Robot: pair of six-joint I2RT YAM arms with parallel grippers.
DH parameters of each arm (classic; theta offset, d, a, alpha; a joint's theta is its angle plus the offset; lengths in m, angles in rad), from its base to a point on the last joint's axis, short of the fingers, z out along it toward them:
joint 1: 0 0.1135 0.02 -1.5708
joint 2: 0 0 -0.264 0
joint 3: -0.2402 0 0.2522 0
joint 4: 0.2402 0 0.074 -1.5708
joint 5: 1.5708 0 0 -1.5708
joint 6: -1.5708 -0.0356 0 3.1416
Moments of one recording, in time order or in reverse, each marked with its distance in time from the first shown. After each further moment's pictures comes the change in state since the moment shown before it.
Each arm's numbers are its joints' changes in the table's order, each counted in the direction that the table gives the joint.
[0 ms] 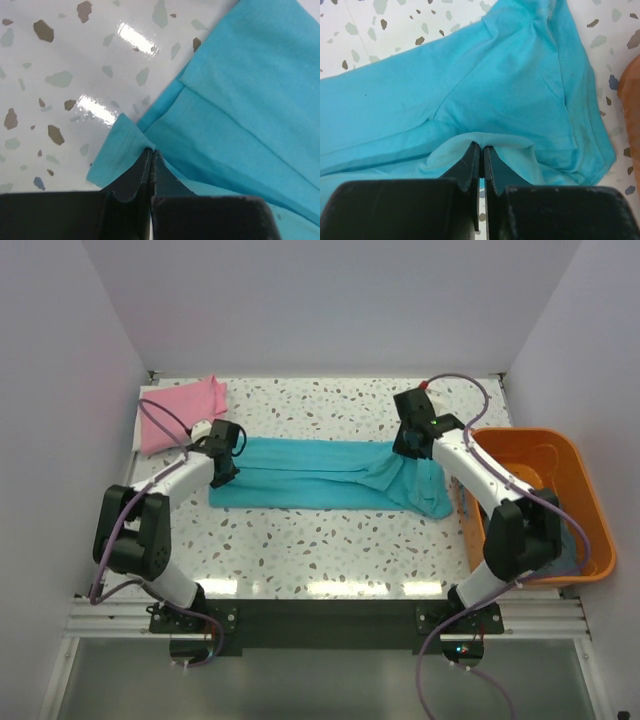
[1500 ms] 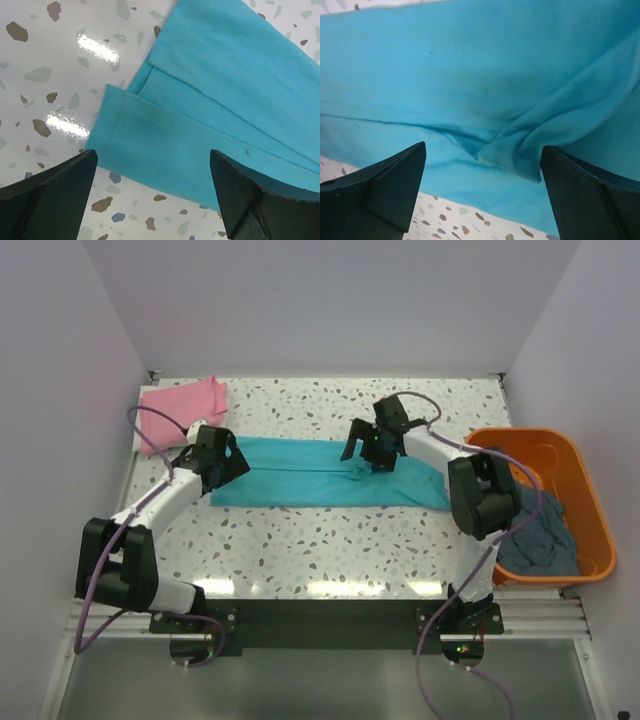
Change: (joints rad) left arm 0.014 -0.176 0.092 -0.084 0.160 -0.083; right arm -0.005 0.333 -0.012 -0.274 -0.530 0.015
